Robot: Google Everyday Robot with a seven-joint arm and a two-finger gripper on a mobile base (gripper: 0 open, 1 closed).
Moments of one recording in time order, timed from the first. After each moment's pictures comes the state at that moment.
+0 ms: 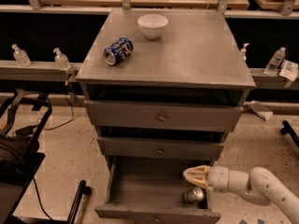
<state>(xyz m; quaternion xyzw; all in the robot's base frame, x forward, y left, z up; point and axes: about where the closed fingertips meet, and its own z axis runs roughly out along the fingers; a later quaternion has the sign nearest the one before) 0.509 -0.168 0.458 -0.47 0.64 0.34 0.51</state>
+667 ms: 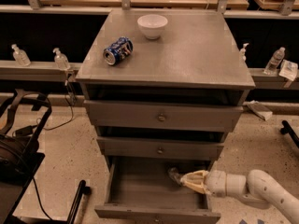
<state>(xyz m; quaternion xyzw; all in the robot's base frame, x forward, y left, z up) 0.492 -0.168 0.437 -0.46 0.67 0.34 0.47</state>
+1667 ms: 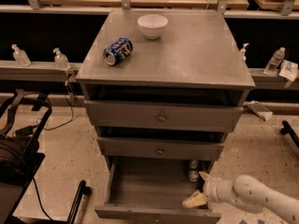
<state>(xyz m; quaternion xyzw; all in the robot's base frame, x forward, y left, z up) 0.510 -0.211 0.326 -0.40 0.83 0.20 0.33</state>
